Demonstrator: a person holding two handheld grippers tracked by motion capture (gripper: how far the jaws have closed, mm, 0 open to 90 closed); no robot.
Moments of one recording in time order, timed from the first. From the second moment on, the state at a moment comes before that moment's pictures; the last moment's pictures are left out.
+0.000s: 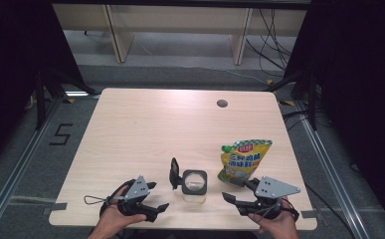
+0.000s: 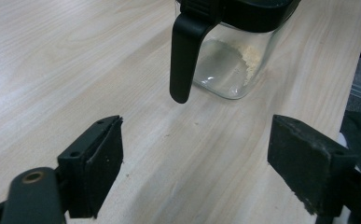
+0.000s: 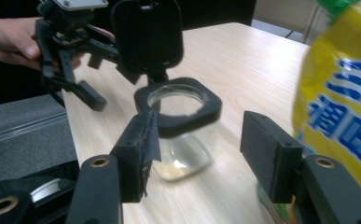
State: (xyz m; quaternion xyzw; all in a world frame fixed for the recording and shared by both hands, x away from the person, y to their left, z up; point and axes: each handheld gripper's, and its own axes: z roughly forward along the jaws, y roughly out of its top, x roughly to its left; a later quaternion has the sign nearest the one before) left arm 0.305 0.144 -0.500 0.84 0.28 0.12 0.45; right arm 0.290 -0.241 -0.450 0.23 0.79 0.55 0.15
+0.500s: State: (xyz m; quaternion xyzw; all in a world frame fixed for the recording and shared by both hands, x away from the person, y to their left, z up) left arm 0.296 0.149 -0.499 0.82 0.32 0.14 0.45; right arm 0.284 -0.278 -0.461 0.28 0.78 0.53 0.18
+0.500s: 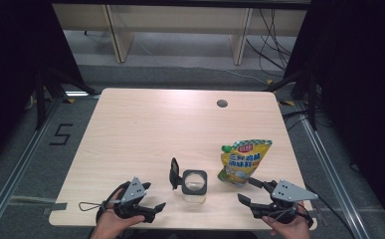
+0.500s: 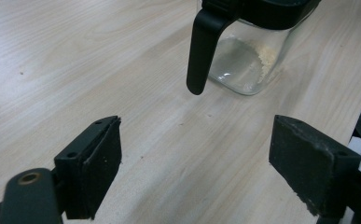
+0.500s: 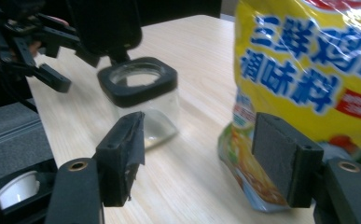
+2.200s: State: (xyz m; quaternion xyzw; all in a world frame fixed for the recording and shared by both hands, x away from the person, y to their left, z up) left arm 0.296 0.145 -0.505 0.84 0.30 0.14 0.43; right arm 0.364 -0.311 -0.491 0.29 0.79 0.51 0.20
